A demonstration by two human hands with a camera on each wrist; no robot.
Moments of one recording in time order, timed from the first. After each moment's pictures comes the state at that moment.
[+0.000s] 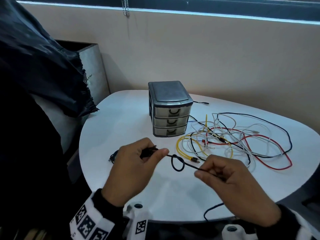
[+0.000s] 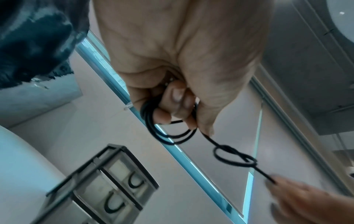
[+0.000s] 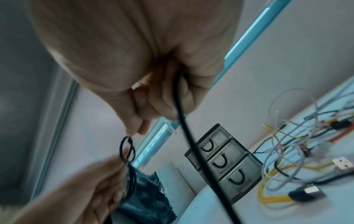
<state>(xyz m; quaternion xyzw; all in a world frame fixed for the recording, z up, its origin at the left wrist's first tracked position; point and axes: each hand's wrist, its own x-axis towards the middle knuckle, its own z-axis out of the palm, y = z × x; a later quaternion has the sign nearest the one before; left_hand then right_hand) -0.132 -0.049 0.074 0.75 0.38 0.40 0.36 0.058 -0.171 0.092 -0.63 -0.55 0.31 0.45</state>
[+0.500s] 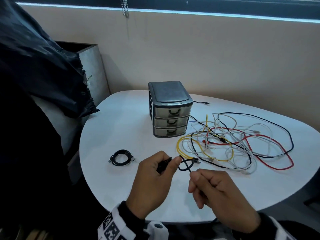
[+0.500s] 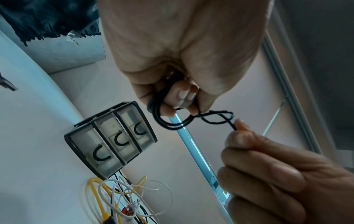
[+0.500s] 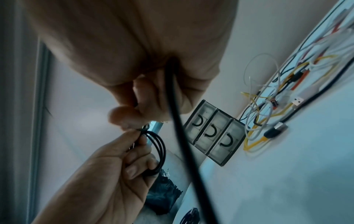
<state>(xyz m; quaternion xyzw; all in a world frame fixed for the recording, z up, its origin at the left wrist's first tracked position) -0.101 -0.071 0.041 0.69 0.36 0.40 0.48 0.044 -0.168 0.065 -0.60 -0.49 0.42 0.47</state>
